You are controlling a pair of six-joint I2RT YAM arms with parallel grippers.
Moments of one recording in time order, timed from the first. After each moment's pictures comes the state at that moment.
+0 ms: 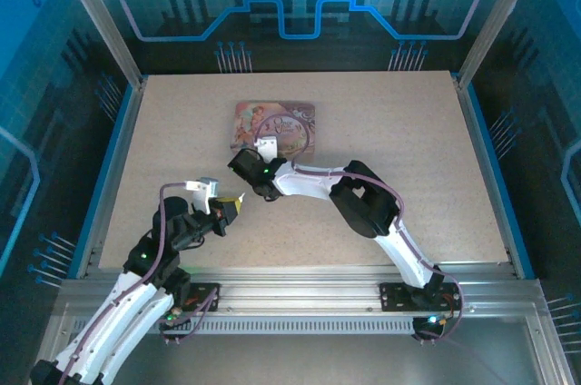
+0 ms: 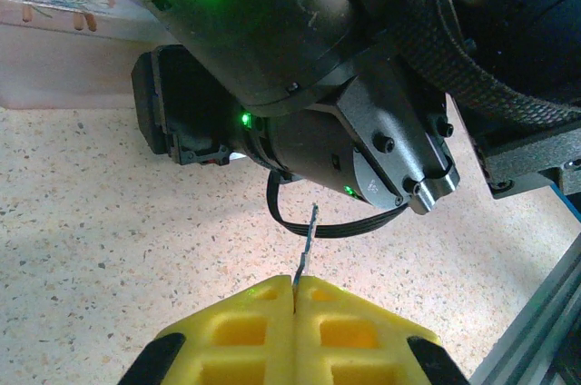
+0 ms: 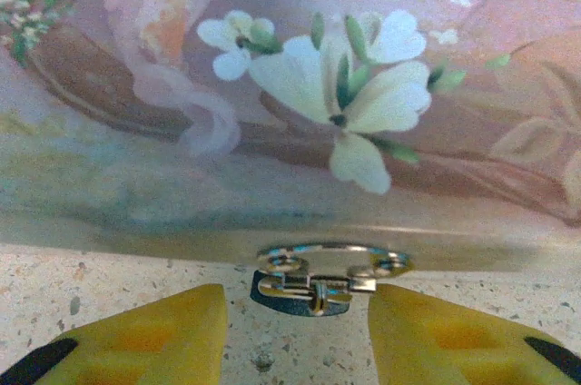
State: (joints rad) left arm -0.37 0.37 0.27 -0.27 0.31 -0.43; right arm 0.97 2.29 1.71 -0.48 0.71 0.77
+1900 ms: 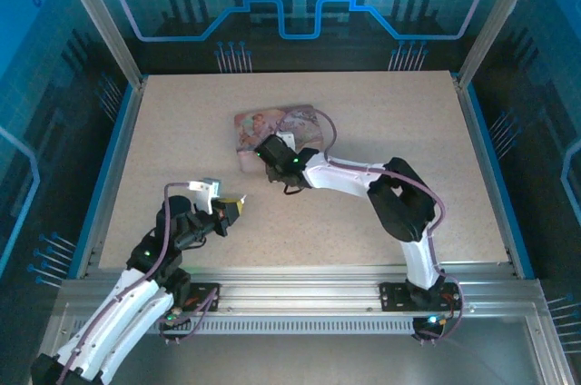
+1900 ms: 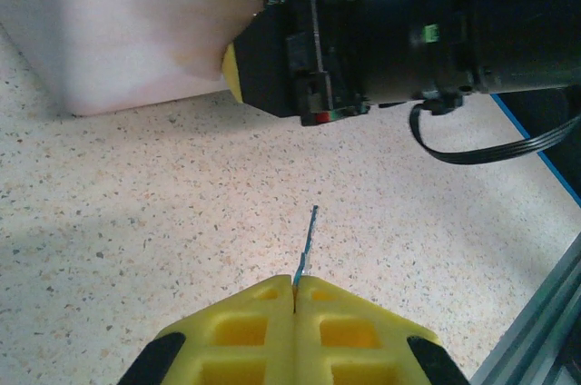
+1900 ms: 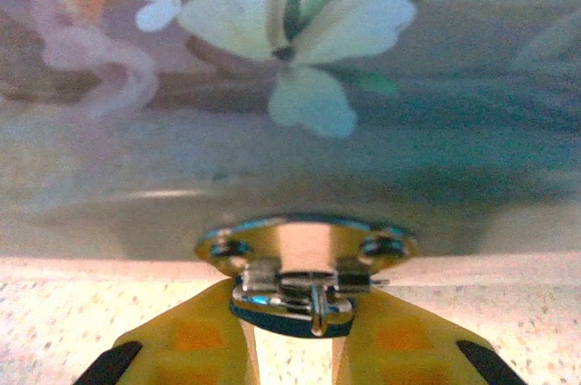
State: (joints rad) left arm -0.37 0.42 0.25 -0.23 0.32 -0.43; right arm 0.88 2.00 1.45 -0.46 0.35 0.69
